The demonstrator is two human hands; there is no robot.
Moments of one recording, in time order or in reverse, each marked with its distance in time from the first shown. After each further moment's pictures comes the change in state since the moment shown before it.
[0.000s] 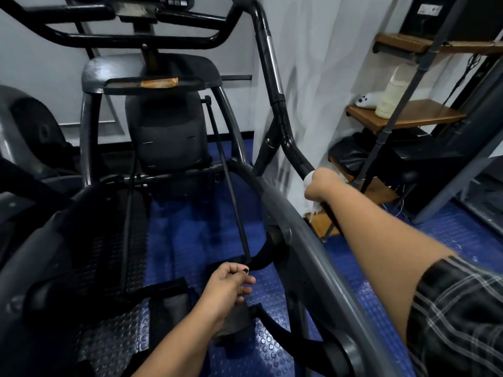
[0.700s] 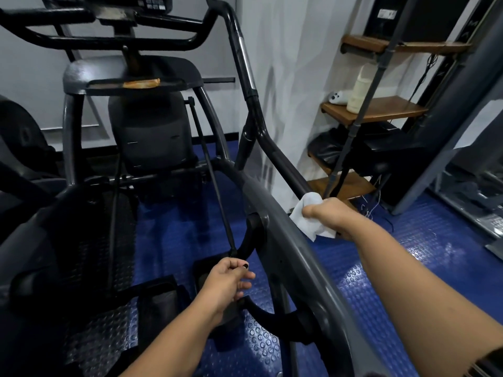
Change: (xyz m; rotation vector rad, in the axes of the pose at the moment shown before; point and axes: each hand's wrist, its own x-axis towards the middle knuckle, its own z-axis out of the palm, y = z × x) left_hand -0.046 -0.020 0.039 0.051 -0.055 0.012; right_hand -0.105 0.098 0.001 0.474 -0.154 0.133
